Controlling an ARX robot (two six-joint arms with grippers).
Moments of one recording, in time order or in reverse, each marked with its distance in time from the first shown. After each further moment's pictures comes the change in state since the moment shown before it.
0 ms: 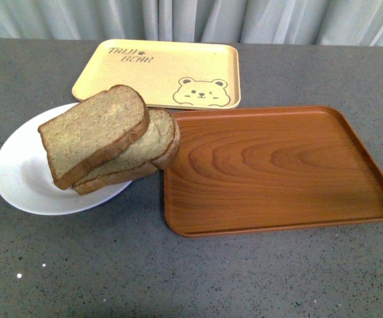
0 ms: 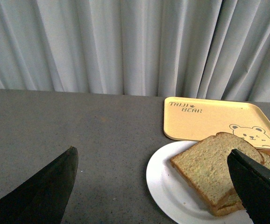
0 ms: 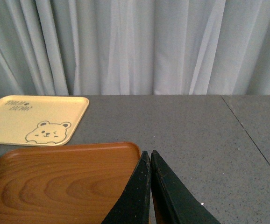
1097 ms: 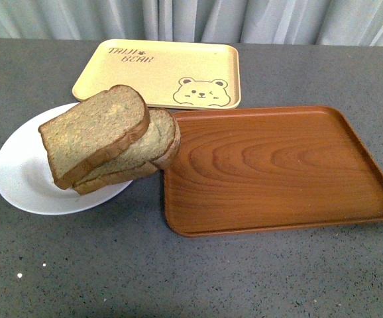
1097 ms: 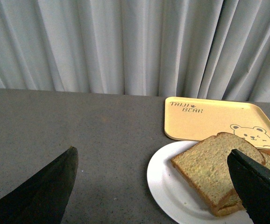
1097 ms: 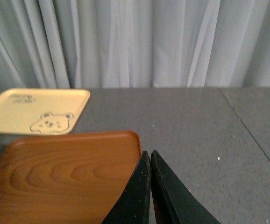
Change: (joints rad) left arm 0.000 0.000 0.000 0.000 0.000 0.000; right arm 0.000 -0.472 0.000 -0.475 0.000 0.000
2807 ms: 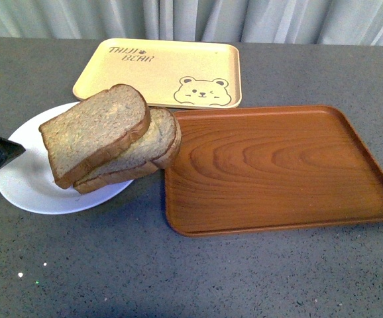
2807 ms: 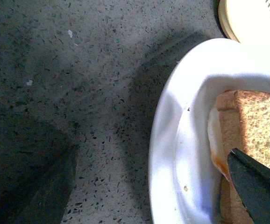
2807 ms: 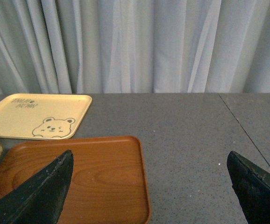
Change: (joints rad) left arm 0.075 1.976 0.458 0.872 0.270 -0.661; right arm 0.000 -0.012 0.000 -0.006 -0.001 -0.001
